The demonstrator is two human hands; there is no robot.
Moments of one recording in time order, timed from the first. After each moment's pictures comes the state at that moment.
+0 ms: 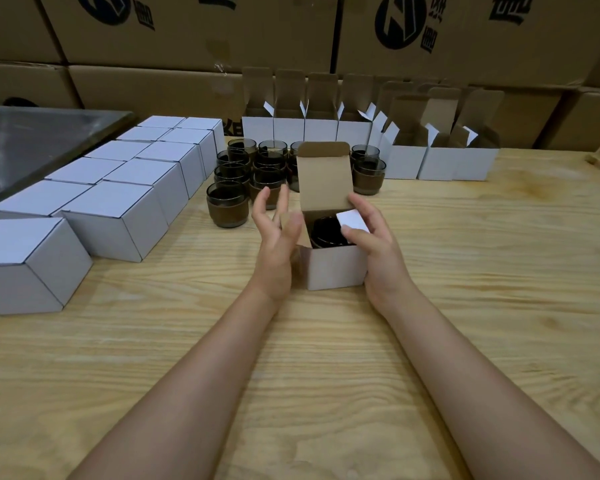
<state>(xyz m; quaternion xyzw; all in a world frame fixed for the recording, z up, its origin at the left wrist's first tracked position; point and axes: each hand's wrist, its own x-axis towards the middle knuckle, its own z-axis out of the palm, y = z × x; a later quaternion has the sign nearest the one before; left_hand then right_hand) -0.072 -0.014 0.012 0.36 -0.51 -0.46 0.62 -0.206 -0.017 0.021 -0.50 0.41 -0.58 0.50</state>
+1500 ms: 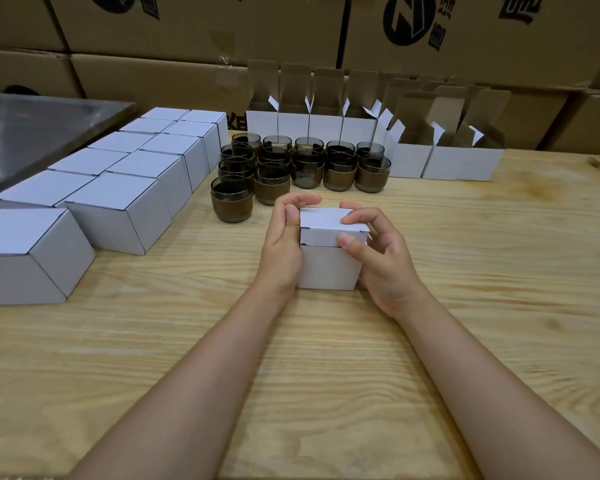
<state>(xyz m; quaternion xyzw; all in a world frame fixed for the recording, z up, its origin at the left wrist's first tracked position) -0.077 -0.017 0.010 0.37 -0.51 -0.42 0.65 -0.212 -0.009 0.015 -0.58 0.31 -0.55 0.51</state>
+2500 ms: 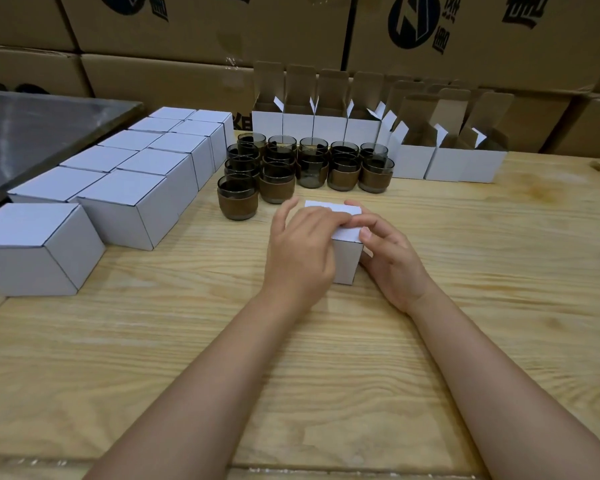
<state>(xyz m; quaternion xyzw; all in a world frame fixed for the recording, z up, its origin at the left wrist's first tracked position) -0.076 0.005 0.019 0.44 -0.76 0.05 0.48 -0.226 -0.020 0.008 -0.56 0.29 -0.52 0.58</state>
